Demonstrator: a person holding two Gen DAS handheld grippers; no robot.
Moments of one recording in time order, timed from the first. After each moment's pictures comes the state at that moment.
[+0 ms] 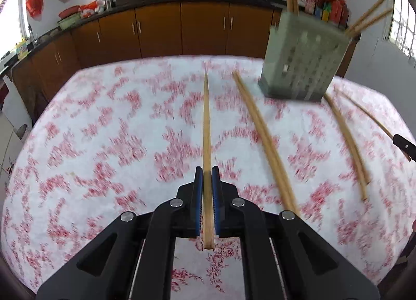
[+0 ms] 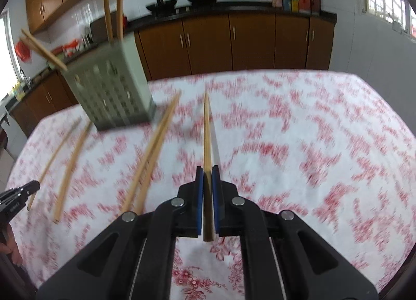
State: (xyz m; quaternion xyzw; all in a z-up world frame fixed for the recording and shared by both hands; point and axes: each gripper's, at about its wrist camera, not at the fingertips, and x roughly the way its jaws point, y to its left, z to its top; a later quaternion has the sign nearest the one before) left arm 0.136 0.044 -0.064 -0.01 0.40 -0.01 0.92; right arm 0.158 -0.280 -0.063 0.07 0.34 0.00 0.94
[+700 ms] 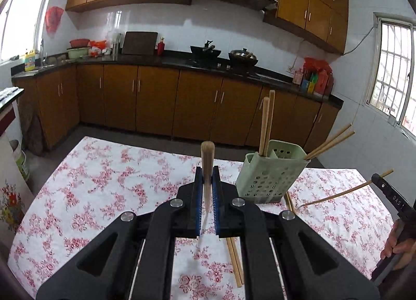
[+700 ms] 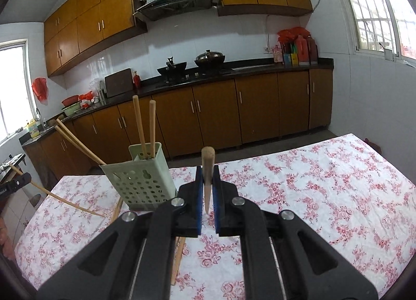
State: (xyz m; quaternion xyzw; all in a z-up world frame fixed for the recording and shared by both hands) left arm 0.123 0.063 0.060 -0.08 0.24 -0.03 0.97; right arm 0.147 -0.285 0.036 0.08 0.20 0.01 0.98
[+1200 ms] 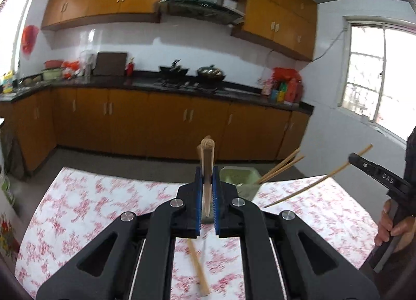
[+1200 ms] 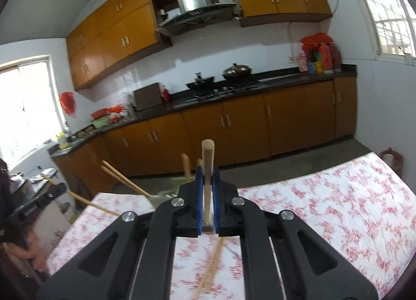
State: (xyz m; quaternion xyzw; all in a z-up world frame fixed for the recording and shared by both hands) left arm 0.104 0.027 0.128 -0.07 0.18 -0.12 0.97; right arm 0.129 -0.286 0.129 0.11 0.17 0.11 0.97
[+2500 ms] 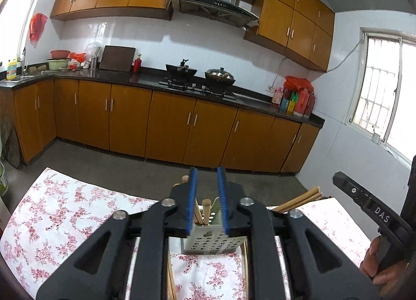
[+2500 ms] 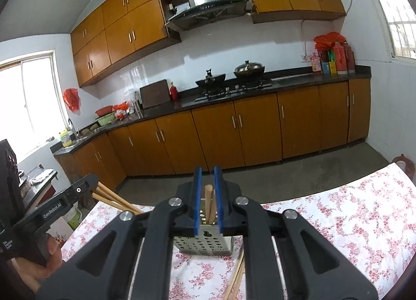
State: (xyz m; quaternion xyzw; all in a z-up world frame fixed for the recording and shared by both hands) left arm 0.180 0.000 0.123 -0.11 0.18 -0.08 0.97; right arm 0.204 -0.245 0.121 0.11 0.17 0.11 0.97
